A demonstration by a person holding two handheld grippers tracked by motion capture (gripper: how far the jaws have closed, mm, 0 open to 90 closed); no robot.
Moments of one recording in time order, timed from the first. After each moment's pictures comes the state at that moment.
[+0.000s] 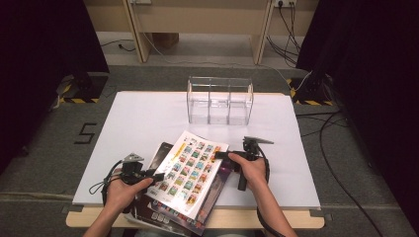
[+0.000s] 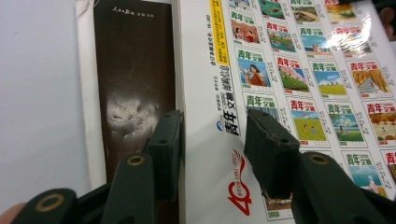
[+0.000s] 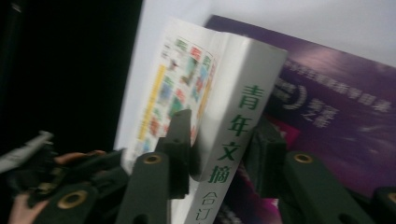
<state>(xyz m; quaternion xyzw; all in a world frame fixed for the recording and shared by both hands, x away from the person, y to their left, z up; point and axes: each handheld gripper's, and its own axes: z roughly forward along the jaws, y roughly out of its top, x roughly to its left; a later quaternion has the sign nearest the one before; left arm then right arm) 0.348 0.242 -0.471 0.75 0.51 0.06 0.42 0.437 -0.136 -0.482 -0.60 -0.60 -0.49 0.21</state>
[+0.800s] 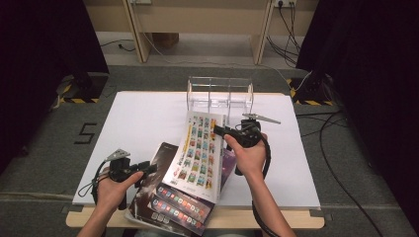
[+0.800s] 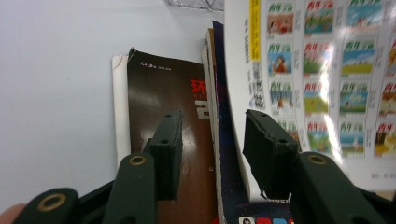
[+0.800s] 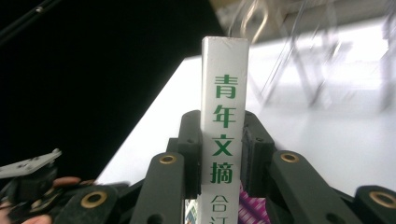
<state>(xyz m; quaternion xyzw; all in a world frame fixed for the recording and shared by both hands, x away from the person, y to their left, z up) 0.343 0.261 -0.455 0.70 0.52 0.08 0.48 0.408 -0.109 -0.356 -0.50 -0.66 -0.56 -0.05</state>
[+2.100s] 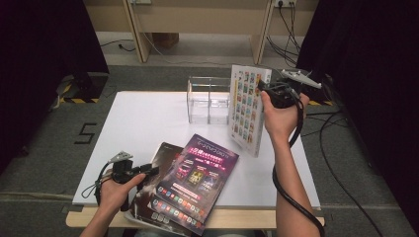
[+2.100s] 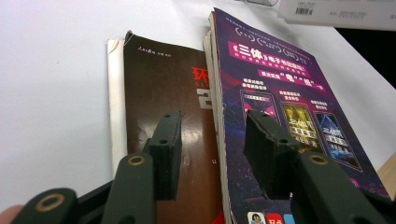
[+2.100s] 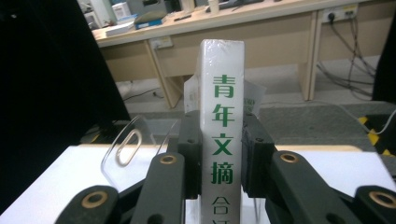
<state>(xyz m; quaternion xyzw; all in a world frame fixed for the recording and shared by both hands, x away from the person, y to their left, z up) 0.345 0.259 -0.467 0.70 0.52 0.08 0.48 0.458 -0.176 -0.268 -0.54 -0.59 -0.52 -0.30</state>
